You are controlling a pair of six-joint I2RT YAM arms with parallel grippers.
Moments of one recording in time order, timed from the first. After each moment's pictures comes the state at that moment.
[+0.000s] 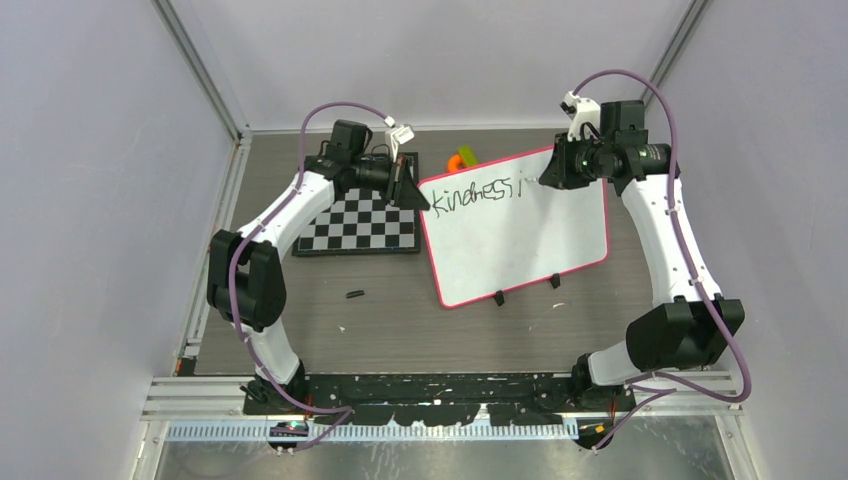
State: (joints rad) left arm -0.36 1.77 1.49 -0.43 1.02 -0.08; right arm 0.04 1.46 1.58 -0.88 -0.39 -0.06
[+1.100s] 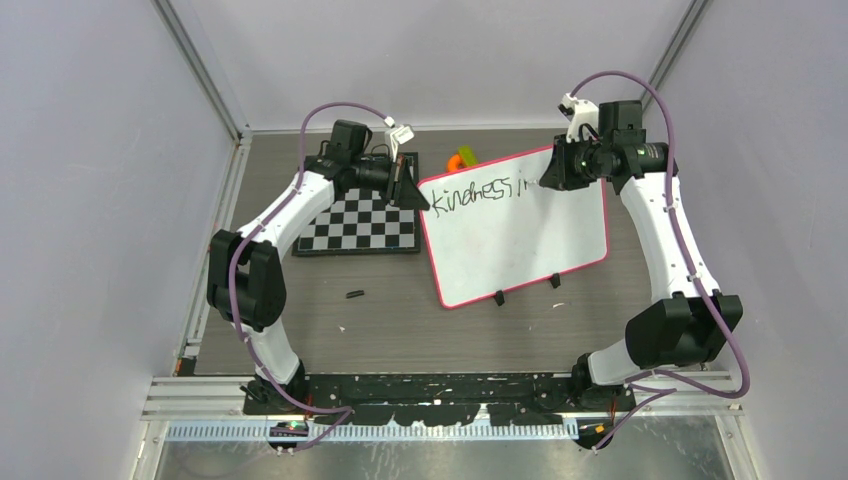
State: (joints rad) left arm -0.36 1.77 1.49 -0.43 1.02 -0.08; right arm 0.04 1.48 1.57 -0.89 -0.38 -0.08
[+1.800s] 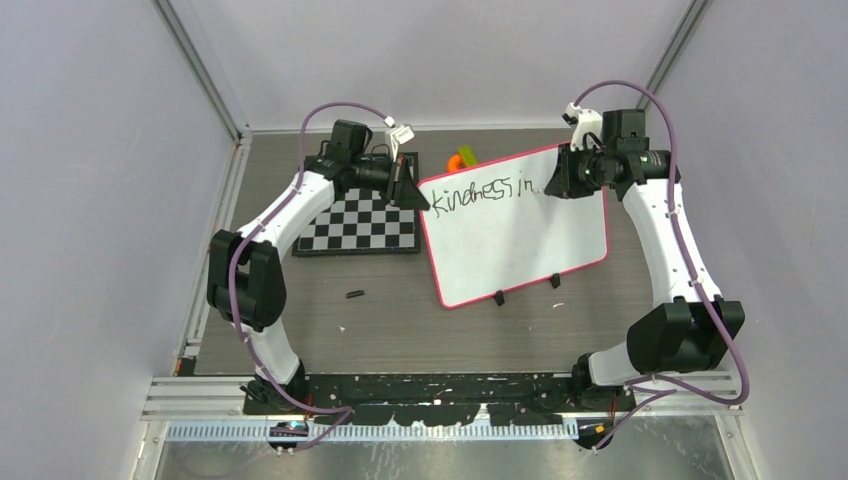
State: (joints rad) left arm -0.36 1.77 1.49 -0.43 1.02 -0.08; right arm 0.02 1.45 1.51 -0.89 -0.37 -0.09
